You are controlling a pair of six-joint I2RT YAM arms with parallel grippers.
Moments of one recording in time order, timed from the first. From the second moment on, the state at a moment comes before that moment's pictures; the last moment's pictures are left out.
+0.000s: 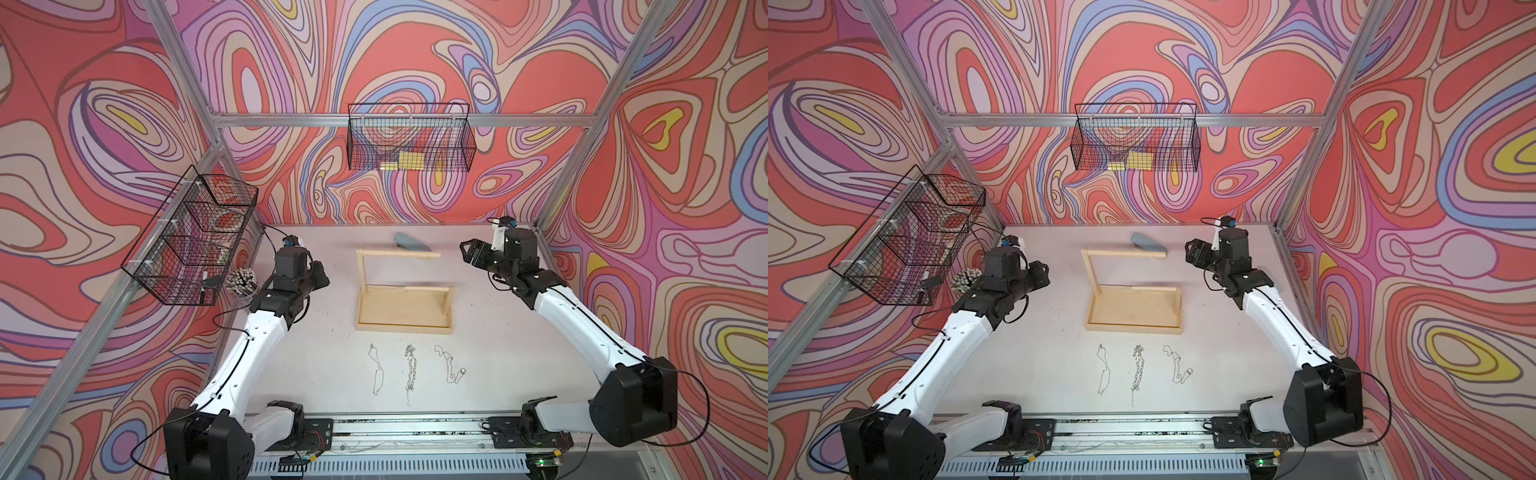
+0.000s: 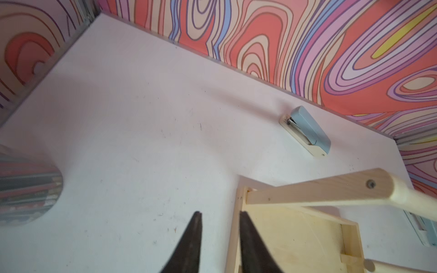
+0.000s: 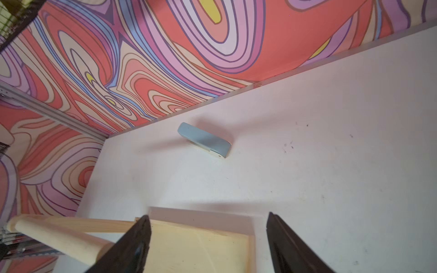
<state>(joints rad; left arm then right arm) -0.15 1.16 0.98 -0.45 -0.02 -0.50 0.22 1.35 1.09 -0.23 -0.11 0.48</state>
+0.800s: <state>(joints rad) -0.20 1.06 0.93 -0.62 0.07 -0.57 0.81 1.31 0.96 -0.88 0.34 0.76</state>
